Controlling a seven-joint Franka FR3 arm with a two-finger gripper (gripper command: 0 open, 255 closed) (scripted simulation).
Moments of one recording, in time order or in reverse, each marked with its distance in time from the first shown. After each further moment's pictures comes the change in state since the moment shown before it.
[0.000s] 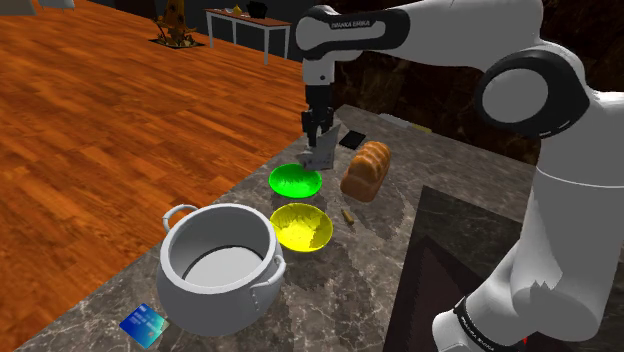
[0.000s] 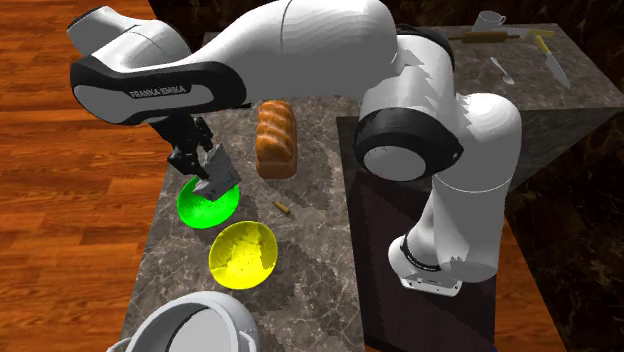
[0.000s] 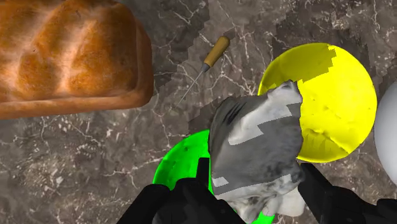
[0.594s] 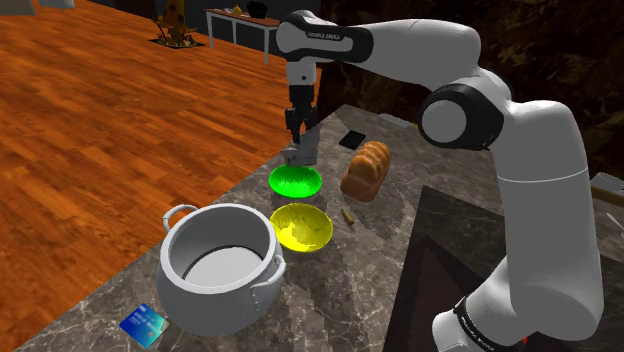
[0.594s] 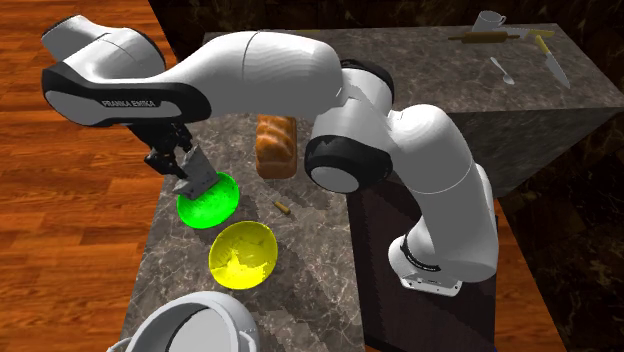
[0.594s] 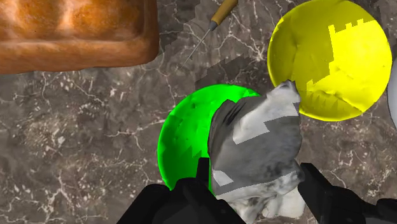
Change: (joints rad) arm -0.017 0.273 0.010 0.380 0.020 -0.106 0.014
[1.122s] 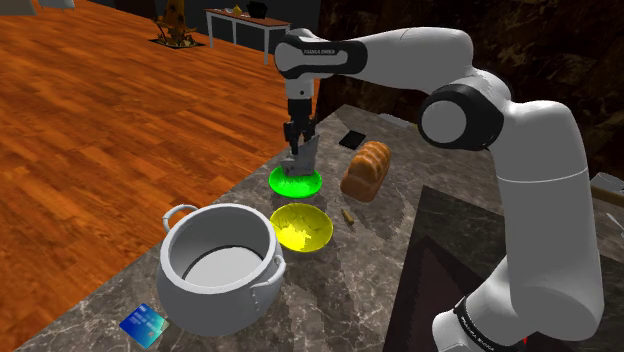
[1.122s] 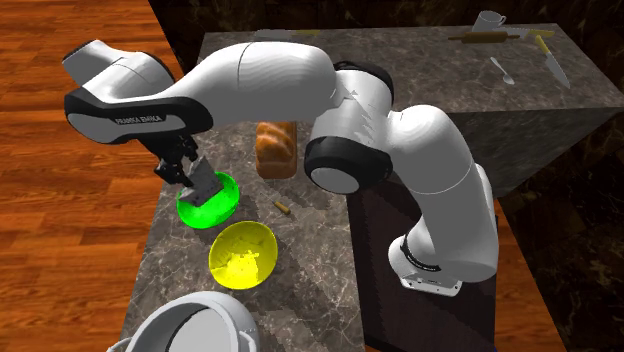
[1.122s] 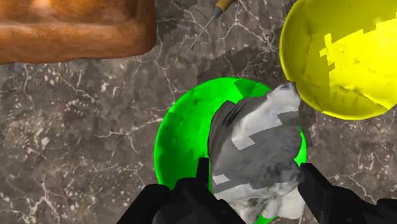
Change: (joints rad) arm 0.006 0.000 0.000 -0.106 0.000 0.106 -0.009
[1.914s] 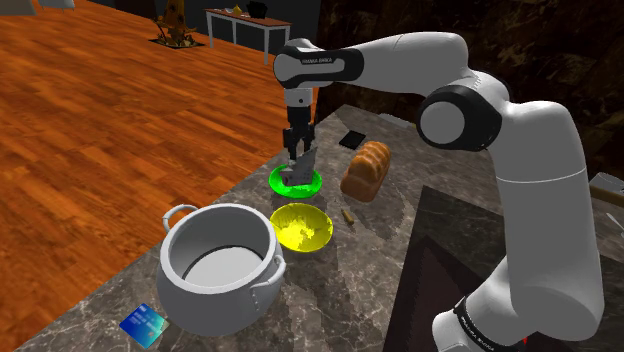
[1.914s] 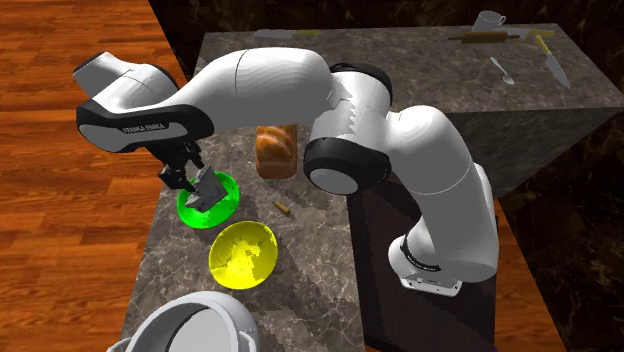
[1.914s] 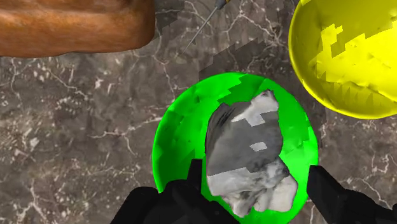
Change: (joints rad) arm 0.002 0.008 0.000 -0.049 0.001 0.057 -0.006
